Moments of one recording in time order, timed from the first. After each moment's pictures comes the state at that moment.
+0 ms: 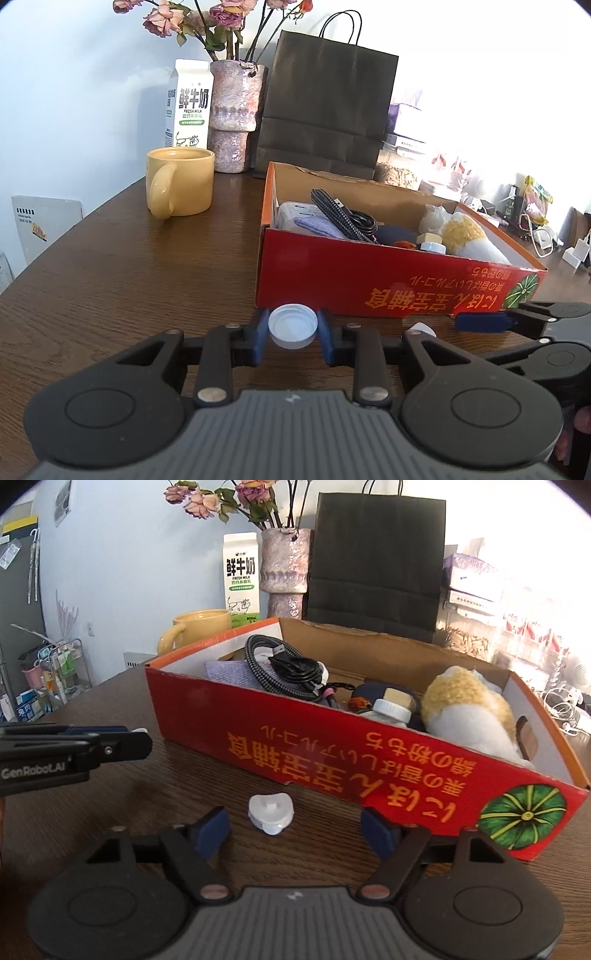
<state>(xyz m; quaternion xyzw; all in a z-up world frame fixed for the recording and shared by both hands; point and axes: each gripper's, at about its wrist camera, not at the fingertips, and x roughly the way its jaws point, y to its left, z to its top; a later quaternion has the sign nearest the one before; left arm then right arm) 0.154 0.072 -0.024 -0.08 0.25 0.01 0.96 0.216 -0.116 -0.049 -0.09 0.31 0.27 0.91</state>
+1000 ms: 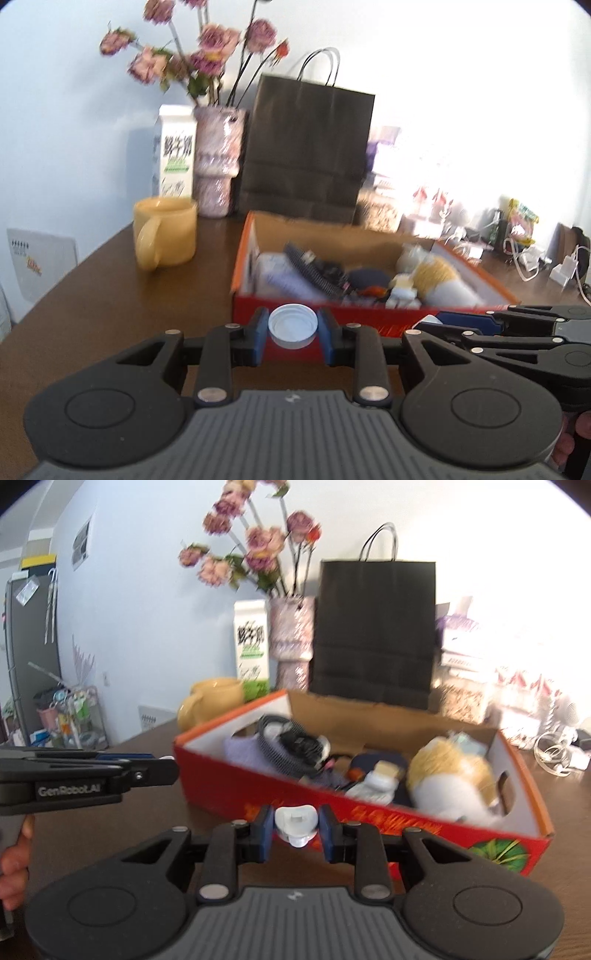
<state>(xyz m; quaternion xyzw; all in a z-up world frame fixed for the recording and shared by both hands) 0.150 0.053 0.014 -0.07 0.19 0.00 0.98 0.201 -0.142 -0.007 -0.06 0.21 0.28 0.93</state>
